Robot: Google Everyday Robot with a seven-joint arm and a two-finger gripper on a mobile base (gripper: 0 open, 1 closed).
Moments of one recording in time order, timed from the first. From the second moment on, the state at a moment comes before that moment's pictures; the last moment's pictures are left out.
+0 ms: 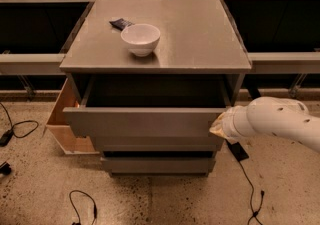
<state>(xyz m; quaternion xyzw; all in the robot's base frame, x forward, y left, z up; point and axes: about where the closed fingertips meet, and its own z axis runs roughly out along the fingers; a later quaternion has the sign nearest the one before) 0.576 -0.200 0.641 -0.55 0.78 -0.03 0.30</state>
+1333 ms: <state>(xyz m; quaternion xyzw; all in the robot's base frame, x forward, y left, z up) 0.619 -0.218 0.636 -0.53 0.79 -0.05 0.31</state>
